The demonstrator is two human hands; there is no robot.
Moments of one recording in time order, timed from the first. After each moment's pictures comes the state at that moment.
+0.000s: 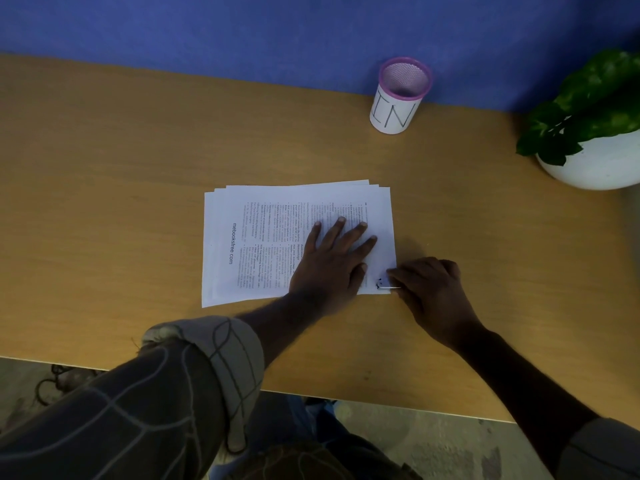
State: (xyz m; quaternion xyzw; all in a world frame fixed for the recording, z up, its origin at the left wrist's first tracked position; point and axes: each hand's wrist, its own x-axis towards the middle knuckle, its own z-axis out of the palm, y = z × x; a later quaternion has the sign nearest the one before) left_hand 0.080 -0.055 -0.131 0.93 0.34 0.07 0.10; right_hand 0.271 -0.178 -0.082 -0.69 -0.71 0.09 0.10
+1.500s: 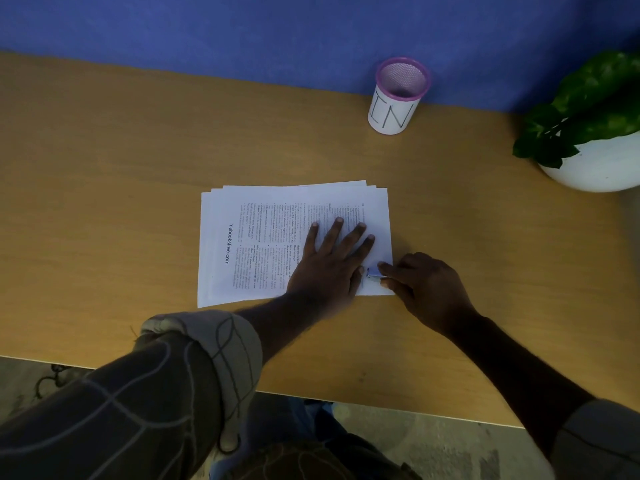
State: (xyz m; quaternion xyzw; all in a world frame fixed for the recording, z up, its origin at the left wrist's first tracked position) left_hand 0.081 -0.059 -0.126 0.94 0.32 0.02 0.07; right_hand 0.273 -0.157 -0.072 -0.65 -0.75 0.09 0.13
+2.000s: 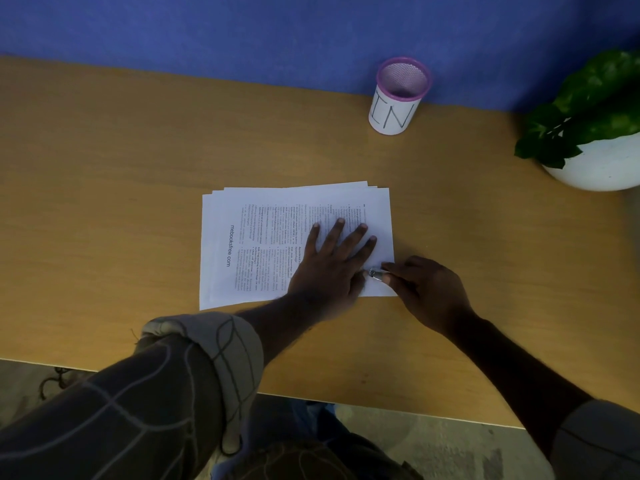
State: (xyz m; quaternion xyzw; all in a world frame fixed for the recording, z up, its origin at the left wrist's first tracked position) left_hand 0.079 -0.058 -0.126 0.95 0.31 0.02 0.07; right_hand 0.271 -0.159 -0.079 -0.69 -0.68 0.15 0.19
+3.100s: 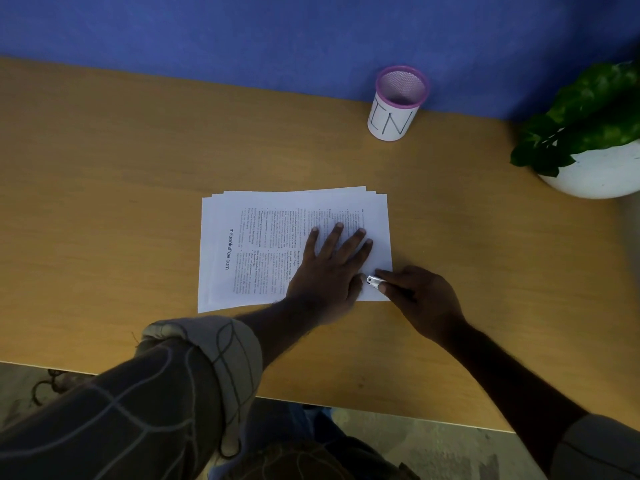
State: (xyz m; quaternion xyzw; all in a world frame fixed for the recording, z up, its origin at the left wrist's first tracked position) left_hand 0.080 -0.058 -0.128 0.95 0.31 0.03 0.08; right_hand 0.263 -0.163 -0.081 -0.73 -0.61 0.23 0.22
